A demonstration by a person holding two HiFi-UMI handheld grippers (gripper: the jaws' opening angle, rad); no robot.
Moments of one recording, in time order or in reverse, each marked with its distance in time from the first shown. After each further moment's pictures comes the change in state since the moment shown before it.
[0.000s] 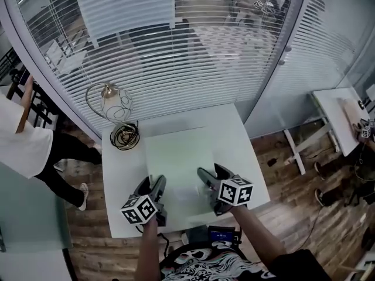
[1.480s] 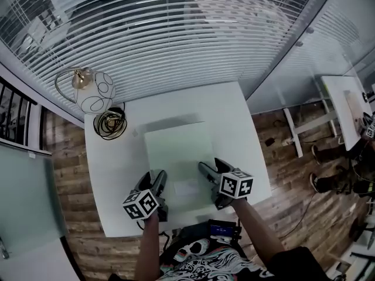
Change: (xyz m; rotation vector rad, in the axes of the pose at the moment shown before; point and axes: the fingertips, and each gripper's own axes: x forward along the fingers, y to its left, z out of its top) left arm 0.059 0.043 -0.066 -0.111 0.172 0.077; right arm 0.040 -0.075 -0.052 0.103 0.172 -0.082
